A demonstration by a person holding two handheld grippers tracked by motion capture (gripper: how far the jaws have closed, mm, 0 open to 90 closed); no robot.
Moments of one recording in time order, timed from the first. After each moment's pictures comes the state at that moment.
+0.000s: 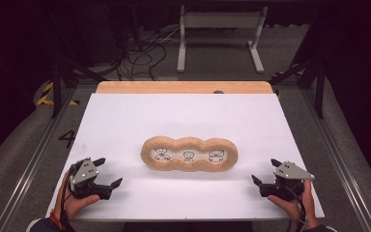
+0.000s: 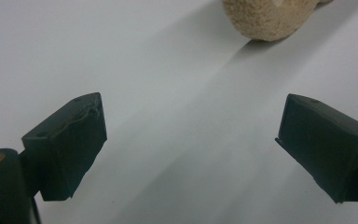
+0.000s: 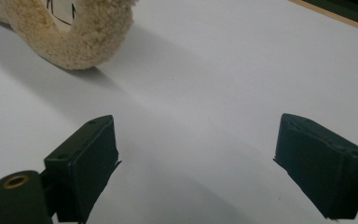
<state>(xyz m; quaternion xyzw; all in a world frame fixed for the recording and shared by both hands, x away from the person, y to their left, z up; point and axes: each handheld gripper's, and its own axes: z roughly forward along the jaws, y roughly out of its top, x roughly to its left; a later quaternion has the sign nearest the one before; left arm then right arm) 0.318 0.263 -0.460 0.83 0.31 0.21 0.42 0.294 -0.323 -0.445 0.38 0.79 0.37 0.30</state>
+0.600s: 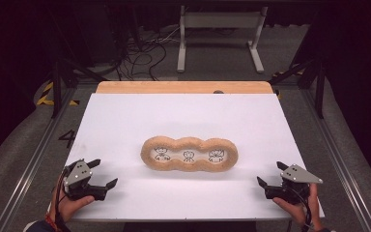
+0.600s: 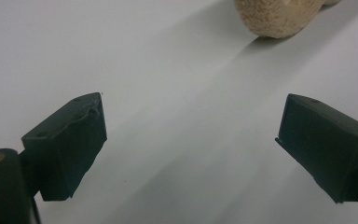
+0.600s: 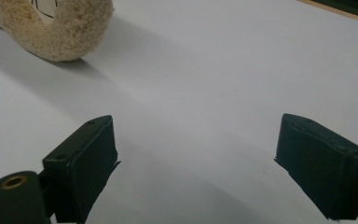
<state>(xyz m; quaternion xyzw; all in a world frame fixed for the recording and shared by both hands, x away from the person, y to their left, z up) 0.315 0.274 -0.462 0.82 0.32 0.21 0.43 0.287 -0.337 -0.451 0.41 0.78 0.38 0.30</state>
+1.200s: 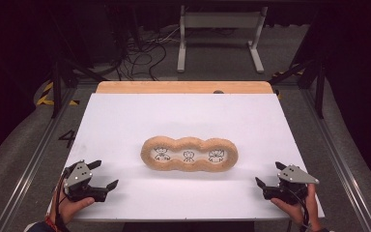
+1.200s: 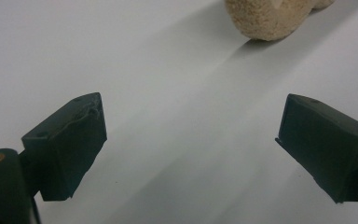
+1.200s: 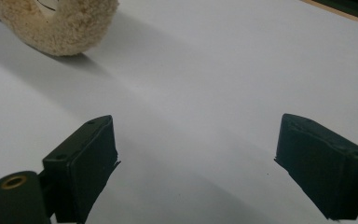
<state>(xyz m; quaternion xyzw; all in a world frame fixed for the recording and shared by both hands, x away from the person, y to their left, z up) 0.311 0.273 -0.462 0.82 0.32 0.20 0.44 0.287 -0.332 -0.451 0.40 0.78 0.36 0.31</state>
